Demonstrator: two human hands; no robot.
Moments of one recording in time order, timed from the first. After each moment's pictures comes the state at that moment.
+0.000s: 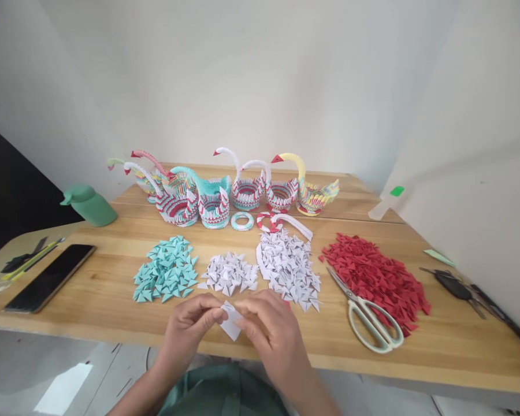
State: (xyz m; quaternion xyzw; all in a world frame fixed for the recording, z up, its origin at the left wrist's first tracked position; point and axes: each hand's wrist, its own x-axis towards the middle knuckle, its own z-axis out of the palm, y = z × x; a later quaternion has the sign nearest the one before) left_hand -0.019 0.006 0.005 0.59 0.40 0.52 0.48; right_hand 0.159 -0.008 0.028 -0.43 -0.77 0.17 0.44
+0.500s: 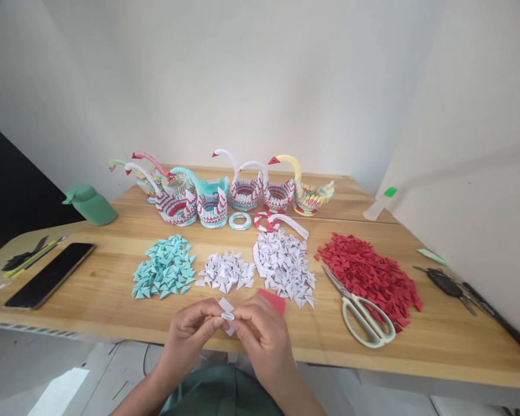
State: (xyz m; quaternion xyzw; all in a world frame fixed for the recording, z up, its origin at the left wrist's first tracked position) left_hand -0.012 -0.009 -0.002 0.58 0.37 0.51 0.52; right_hand 0.151 -0.019 0.012 -0.41 -0.72 0.22 0.51
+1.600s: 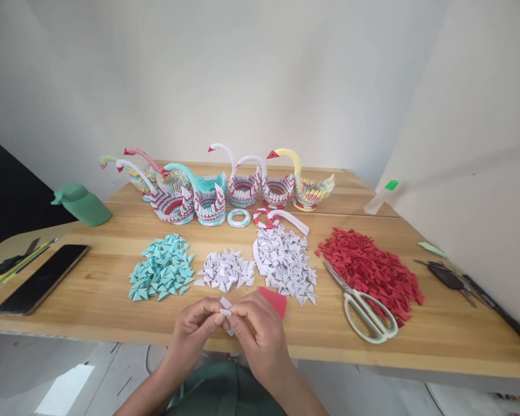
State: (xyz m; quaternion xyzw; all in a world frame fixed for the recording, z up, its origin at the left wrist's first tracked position) left_hand -0.011 -0.004 -0.014 0.52 0.37 0.49 0.60; right_hand 0.143 -0.014 0.010 -0.44 -0.72 0.24 0.49
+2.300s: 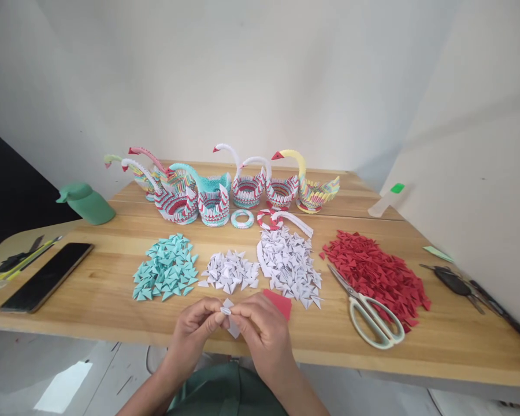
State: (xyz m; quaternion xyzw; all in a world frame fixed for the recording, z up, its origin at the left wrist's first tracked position) left_hand -0.019 -0.001 -0.019 0.51 0.37 0.50 0.59; right_hand 0.140 -0.008 0.006 -0.42 -0.72 0.23 0.51
